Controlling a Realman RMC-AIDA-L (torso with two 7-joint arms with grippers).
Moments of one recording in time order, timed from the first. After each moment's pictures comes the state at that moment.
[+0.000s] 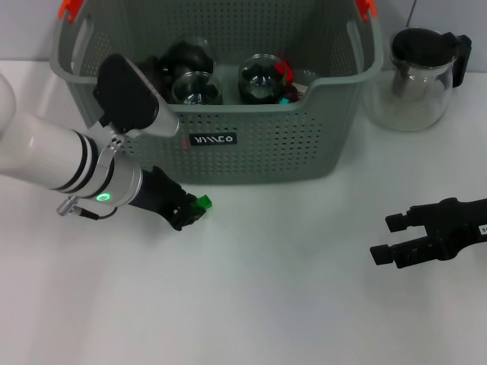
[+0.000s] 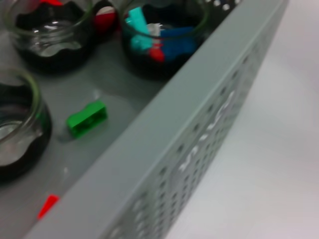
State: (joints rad) left arm -0.62 -2.17 1.21 0.92 2.52 1.11 -2.03; right arm 0.58 2.01 -0.84 -0.81 -2.25 -1.64 1.83
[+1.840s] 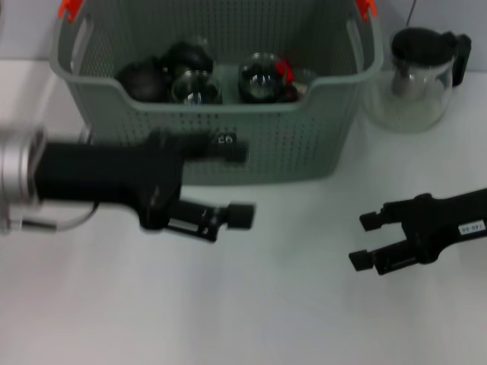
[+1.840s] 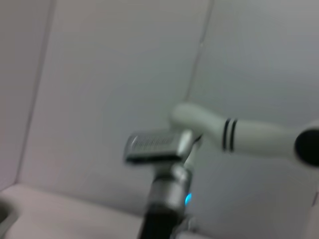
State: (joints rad) left arm -0.50 -2.12 0.78 1.01 1.81 1.95 -1.67; right arm 0.62 2.03 -0.85 -0.81 -2.24 -1.68 1.76
